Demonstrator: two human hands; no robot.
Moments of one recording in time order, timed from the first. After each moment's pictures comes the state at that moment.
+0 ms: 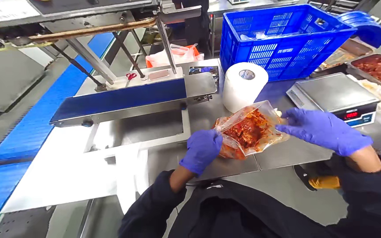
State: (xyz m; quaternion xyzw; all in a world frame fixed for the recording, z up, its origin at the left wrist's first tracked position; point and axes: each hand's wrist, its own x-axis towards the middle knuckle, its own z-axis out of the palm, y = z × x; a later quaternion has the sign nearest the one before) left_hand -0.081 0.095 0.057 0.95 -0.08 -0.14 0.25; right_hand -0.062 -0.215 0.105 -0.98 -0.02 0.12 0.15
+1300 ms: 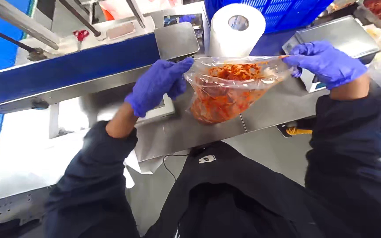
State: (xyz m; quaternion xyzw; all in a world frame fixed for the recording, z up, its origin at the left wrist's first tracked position) left_hand 0.004 0.133 0.078 0.81 -0.10 -0.18 0.55; right_hand 0.000 -0.272 0.063 -0.87 -0.04 0.09 0.49
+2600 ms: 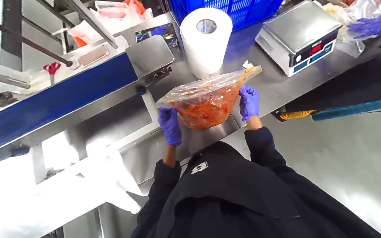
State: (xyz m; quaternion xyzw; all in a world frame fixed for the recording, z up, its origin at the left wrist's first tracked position) left_hand -0.034 0.084 -0.123 0.65 -0.01 0.17 0.74; right_hand -0.054 -0.184 -0.133 -0.58 0.23 -0.26 0.74
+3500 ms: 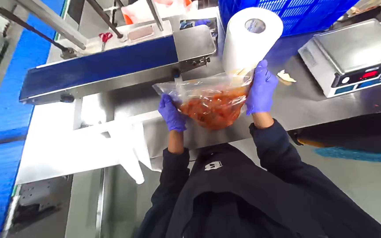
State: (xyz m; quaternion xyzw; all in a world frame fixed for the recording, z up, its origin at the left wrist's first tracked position) left_hand -0.034 0.147 -0.080 0.59 0.25 0.23 0.73; right_hand -0.038 -0.075 -0.014 -0.72 0.13 -0.19 0.65
